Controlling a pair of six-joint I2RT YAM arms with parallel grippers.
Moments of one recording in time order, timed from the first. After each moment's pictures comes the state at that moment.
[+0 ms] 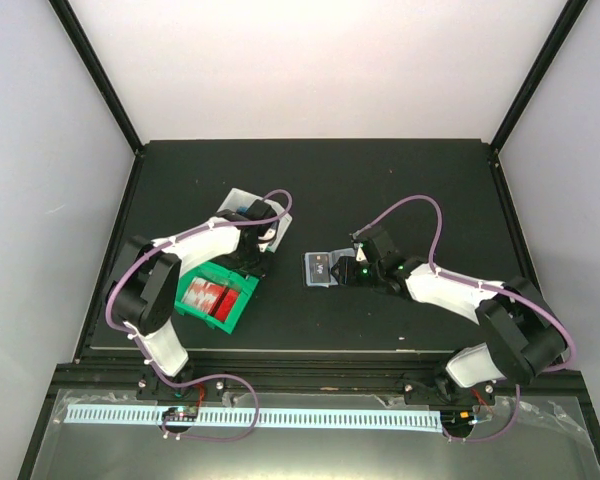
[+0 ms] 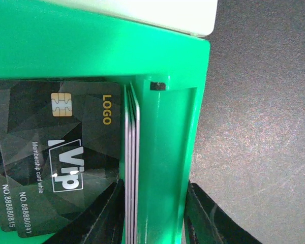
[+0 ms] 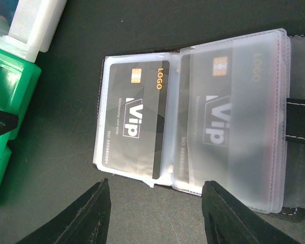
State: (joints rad) left arm -0.51 1.72 1.10 -0.81 -0.01 -0.22; right arm 0.64 1.44 0.68 -0.12 -0.19 0.65
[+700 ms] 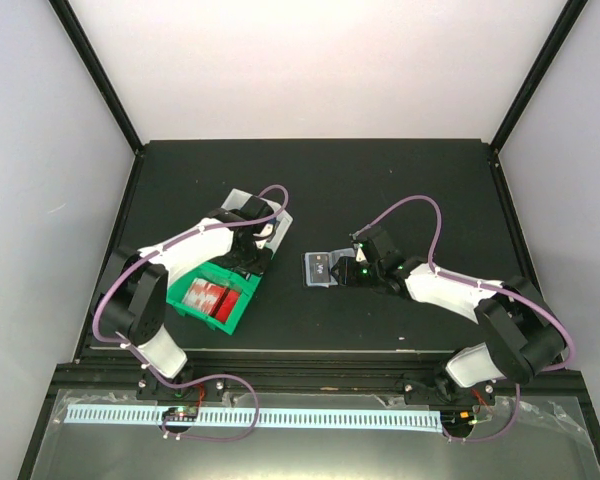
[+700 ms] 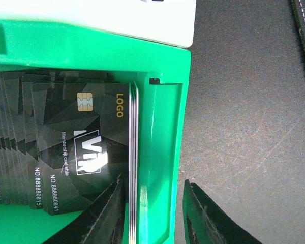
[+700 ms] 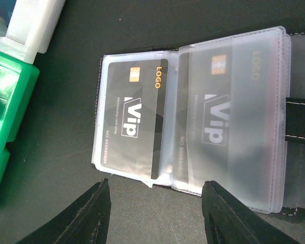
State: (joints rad) left arm -0.51 1.64 1.10 -0.83 0.00 -0.20; right arm 0.64 1.44 0.68 -0.12 -0.19 0.65
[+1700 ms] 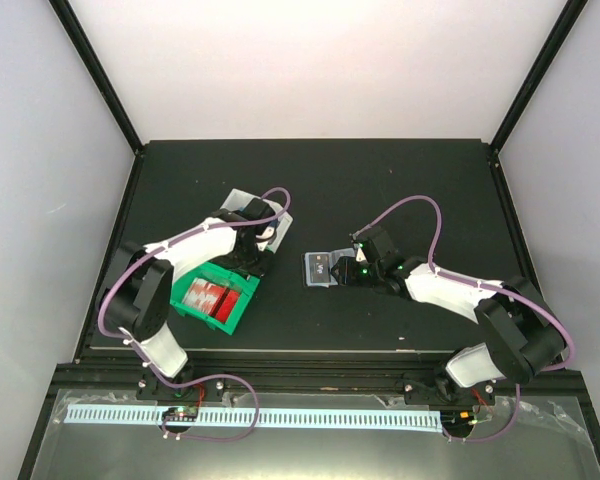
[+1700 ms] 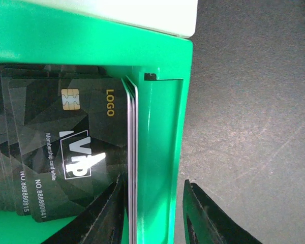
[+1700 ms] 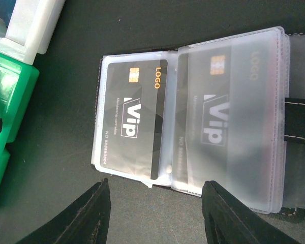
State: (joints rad) left arm -0.51 1.68 1.10 -0.83 0.01 -0.20; right arm 0.64 1.44 0.68 -0.12 -0.19 0.66
